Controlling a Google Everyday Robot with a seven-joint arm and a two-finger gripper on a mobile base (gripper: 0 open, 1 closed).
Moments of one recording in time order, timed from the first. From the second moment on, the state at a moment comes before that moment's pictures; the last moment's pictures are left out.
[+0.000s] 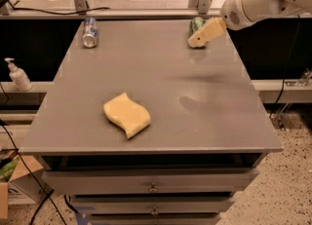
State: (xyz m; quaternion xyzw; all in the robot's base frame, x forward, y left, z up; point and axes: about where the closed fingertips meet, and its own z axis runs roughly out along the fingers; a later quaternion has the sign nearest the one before) arm 0.721 -0.166 0.935 -0.41 0.80 0.08 0.44
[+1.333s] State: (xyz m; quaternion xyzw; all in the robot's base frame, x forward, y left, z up) arm 0.800 -0.178 0.861 -0.21 0.84 0.13 0.48
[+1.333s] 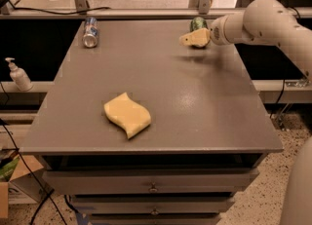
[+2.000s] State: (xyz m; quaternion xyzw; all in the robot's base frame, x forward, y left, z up) arm 0.824 -0.165 0.843 -0.18 0.85 0.14 0.48
